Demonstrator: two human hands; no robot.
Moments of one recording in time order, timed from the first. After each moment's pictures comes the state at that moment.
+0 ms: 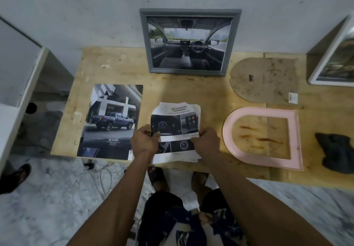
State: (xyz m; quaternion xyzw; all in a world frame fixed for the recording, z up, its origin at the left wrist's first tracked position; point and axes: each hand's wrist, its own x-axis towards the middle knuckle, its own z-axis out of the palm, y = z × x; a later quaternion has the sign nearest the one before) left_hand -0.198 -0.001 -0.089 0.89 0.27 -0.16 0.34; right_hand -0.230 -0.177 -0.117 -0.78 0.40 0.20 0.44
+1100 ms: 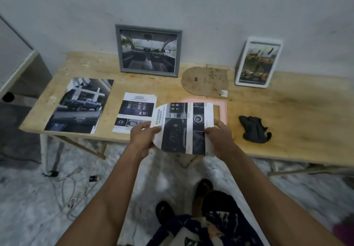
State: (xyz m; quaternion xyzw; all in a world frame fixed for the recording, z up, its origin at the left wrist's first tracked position) left_hand -0.354 -0.127 -0.035 0.61 0.30 -0.19 0.70; right_hand -0.402 -0.346 0.001 -0.64 0.39 0.07 0.66
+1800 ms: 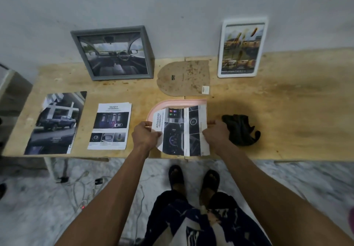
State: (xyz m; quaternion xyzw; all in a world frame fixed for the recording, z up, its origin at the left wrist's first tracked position) left_hand -0.304 -0.255 -0.065 0.86 0.23 -0.17 0.42; right_hand -0.358 -0.469 -0.057 -0.73 0.42 0.12 0.52
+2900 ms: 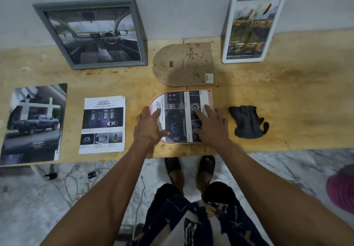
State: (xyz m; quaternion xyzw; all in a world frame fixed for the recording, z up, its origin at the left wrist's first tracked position) left_hand -0.256 -0.239 -0.104 0.95 -0.08 -0.28 0.13; right_hand -0.332 -0.443 -0.109 -0.94 0.17 0.23 0.16
